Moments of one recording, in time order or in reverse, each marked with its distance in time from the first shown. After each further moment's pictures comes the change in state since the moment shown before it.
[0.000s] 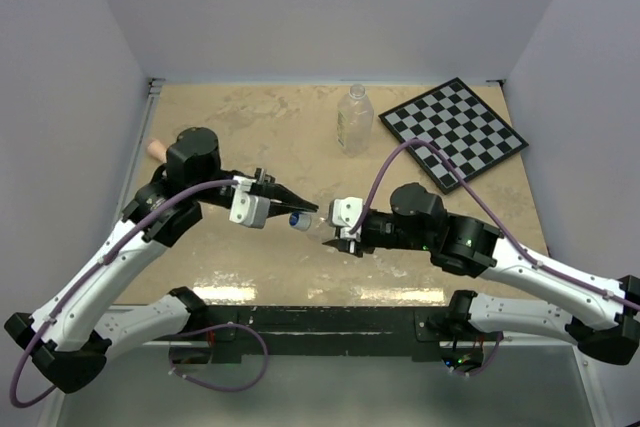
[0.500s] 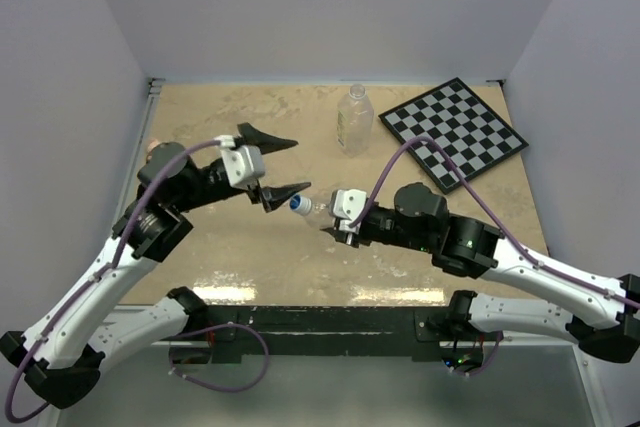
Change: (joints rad) left arm 0.010 -0.074 -0.074 0.183 -0.384 -0.261; right arm 0.015 -0.004 0.006 0.048 0.061 -0.001
